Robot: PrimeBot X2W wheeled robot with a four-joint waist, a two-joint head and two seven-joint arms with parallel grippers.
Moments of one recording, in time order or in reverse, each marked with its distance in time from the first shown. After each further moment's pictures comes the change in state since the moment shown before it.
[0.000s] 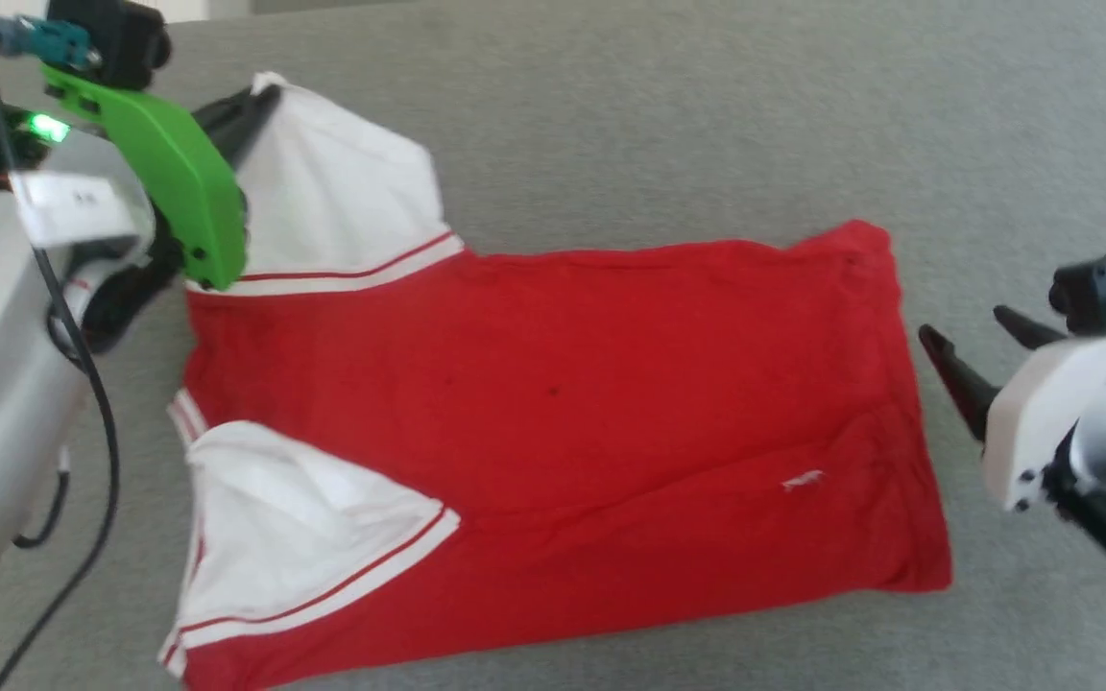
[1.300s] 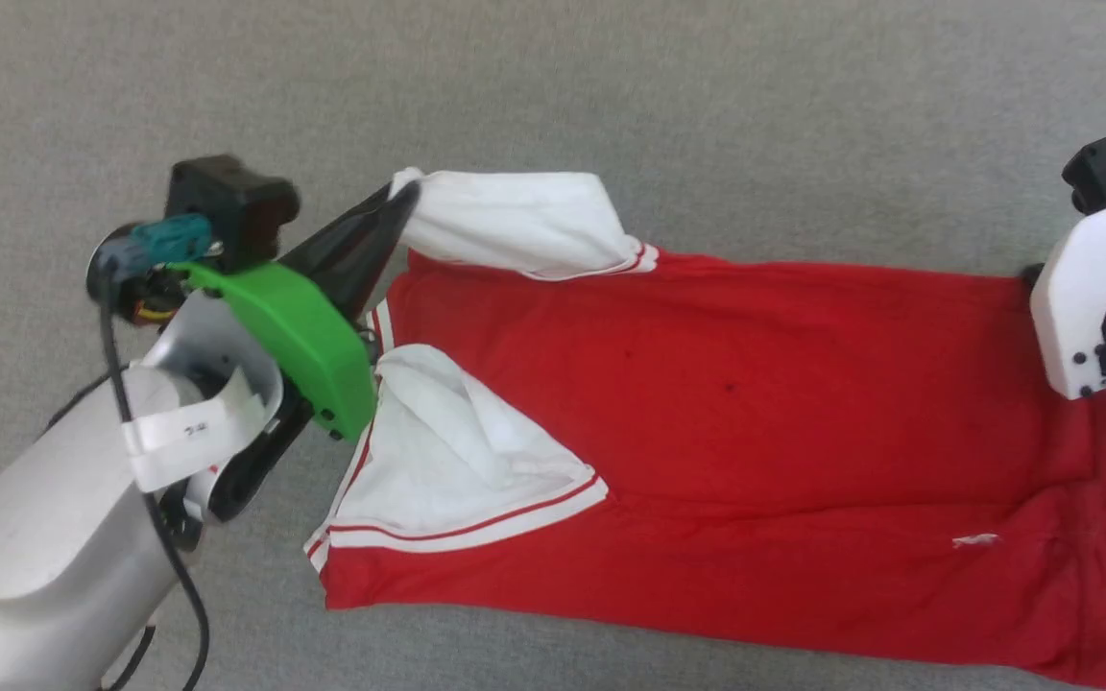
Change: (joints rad) left arm 0.268 0.011 -0.008 -0.452 0.044 0.225 -0.142; right arm -0.400 -0.247 0.322 0.451 0.133 0.000 0.094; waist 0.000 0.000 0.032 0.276
